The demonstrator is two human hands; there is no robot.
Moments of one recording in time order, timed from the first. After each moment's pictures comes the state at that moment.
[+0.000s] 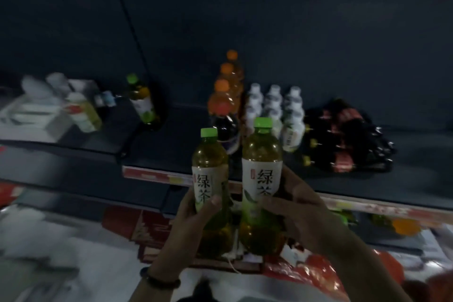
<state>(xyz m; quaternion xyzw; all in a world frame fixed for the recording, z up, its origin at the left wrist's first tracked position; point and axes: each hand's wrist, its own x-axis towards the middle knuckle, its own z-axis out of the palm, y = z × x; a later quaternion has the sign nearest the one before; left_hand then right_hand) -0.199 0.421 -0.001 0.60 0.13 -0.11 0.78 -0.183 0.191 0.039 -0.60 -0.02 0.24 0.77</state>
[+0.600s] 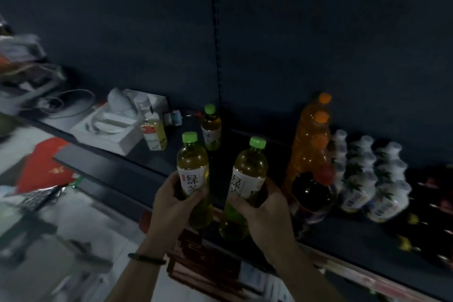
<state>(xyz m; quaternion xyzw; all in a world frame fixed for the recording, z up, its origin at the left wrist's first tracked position) -0.085 0.607 0.003 0.74 0.19 0.10 0.64 -0.053 0.408 0.011 -0.75 0.01 0.09 0.66</state>
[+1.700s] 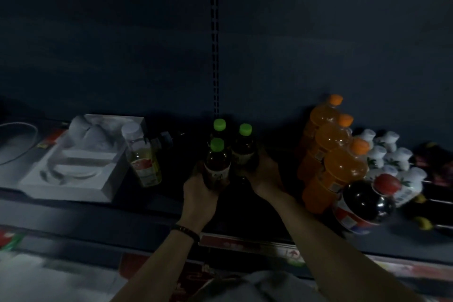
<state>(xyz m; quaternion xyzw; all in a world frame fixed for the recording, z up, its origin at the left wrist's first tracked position) 0.065 0.682 -0.059 0.86 0.04 0.07 0.50 0.107 0.507 -0.031 -0.87 0.09 0.01 0.48</state>
